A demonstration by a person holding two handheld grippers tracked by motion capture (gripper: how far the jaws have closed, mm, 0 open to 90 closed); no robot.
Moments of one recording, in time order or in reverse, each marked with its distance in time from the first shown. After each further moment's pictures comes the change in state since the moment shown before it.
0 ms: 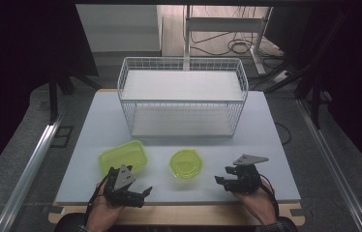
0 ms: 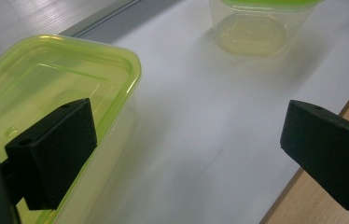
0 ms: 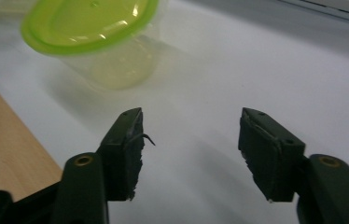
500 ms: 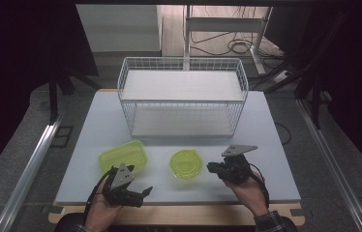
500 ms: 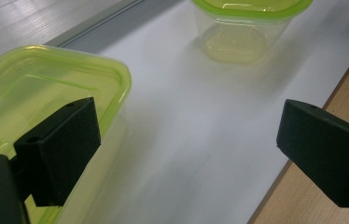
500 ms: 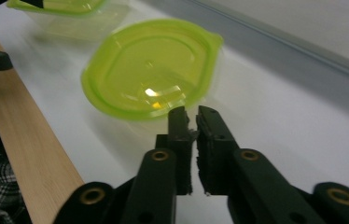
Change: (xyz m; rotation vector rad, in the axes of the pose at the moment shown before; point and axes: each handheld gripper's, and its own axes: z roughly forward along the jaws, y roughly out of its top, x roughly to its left) left arm 0.004 0.005 -0.006 -0.017 -0.059 -0.010; right arm 0.020 0.043 0.005 -0.009 0.077 -0.099
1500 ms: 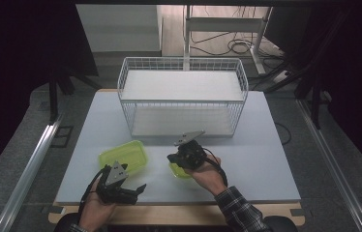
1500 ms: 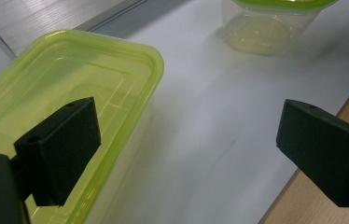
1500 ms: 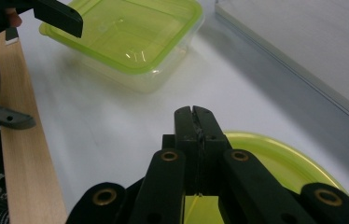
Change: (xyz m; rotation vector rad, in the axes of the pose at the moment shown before) left arm 0.012 -0.004 -0.007 0.026 0.037 -0.023; right arm 0.047 0.072 0.091 0.048 0.119 -0.151
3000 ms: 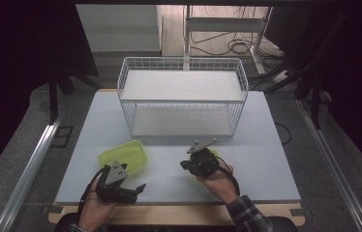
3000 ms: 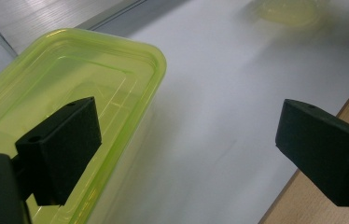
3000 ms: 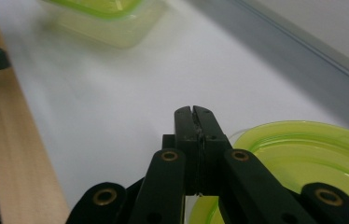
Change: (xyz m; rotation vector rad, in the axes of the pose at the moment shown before) left arm 0.001 0.001 0.000 0.007 0.000 0.000; right arm -0.006 -0.036 -0.020 0.044 -0.066 0.029
